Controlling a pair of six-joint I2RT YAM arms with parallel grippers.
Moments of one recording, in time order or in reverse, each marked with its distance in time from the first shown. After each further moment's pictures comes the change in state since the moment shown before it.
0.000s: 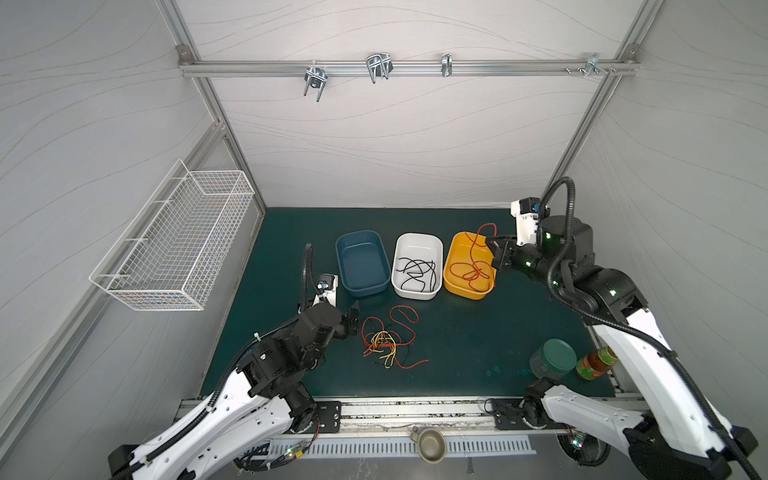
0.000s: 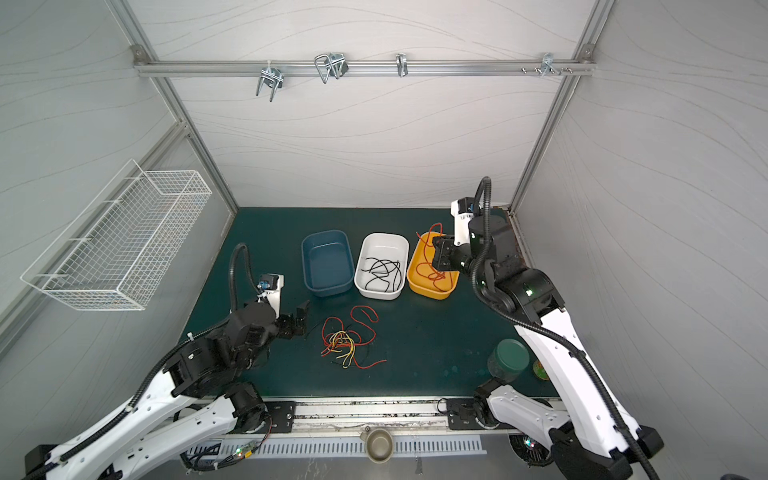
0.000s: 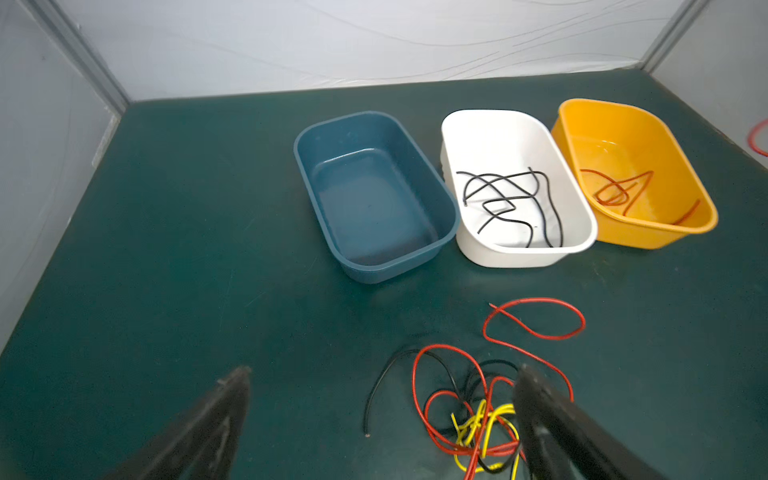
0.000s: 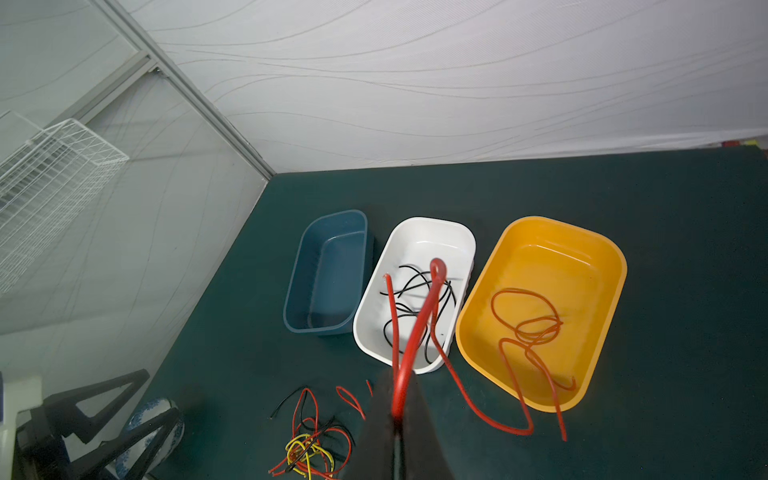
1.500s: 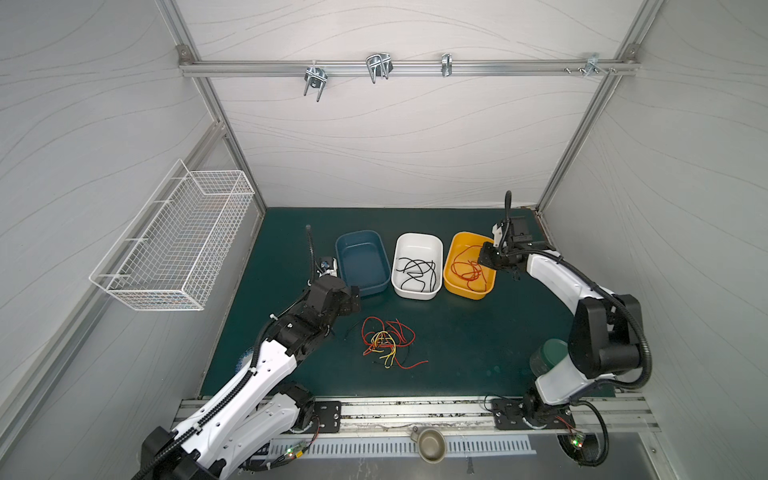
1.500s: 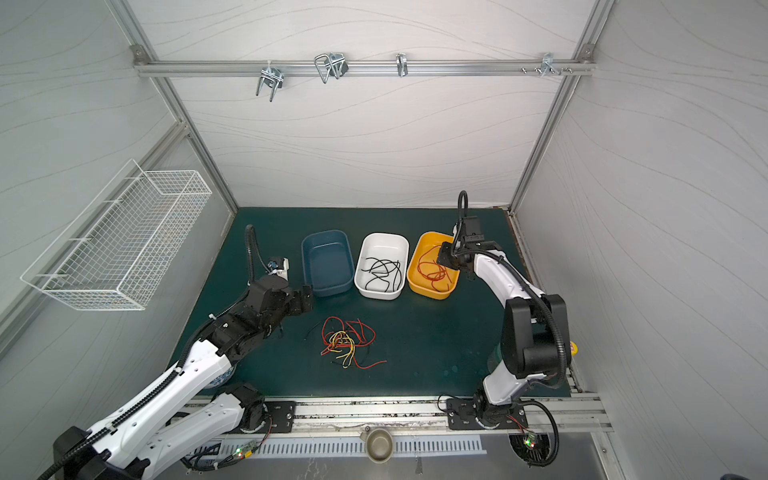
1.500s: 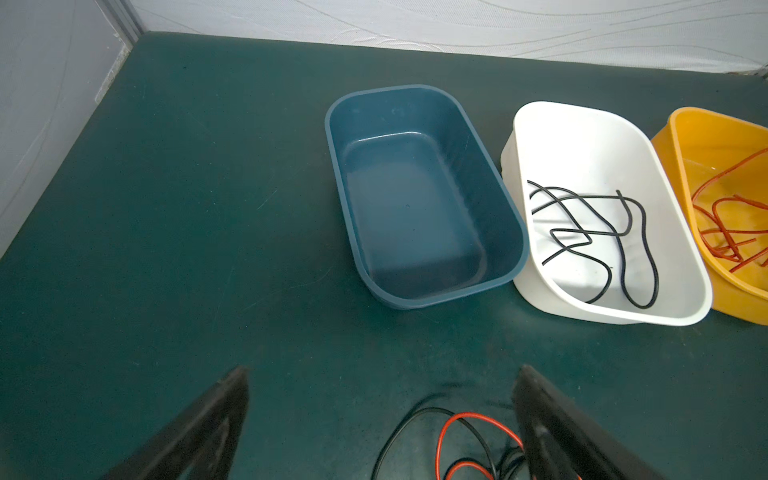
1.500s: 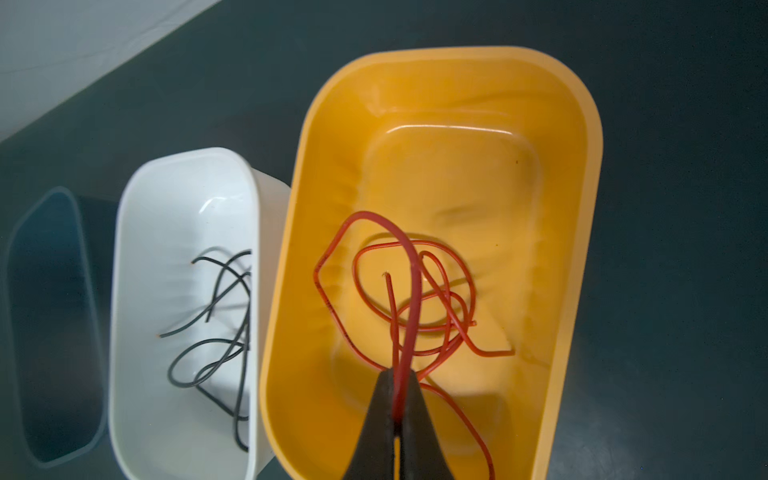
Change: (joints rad) left arm 0.199 0.201 -0.041 0.205 0.108 0.030; right arm -0.295 0.568 -0.238 0.291 -0.093 0.015
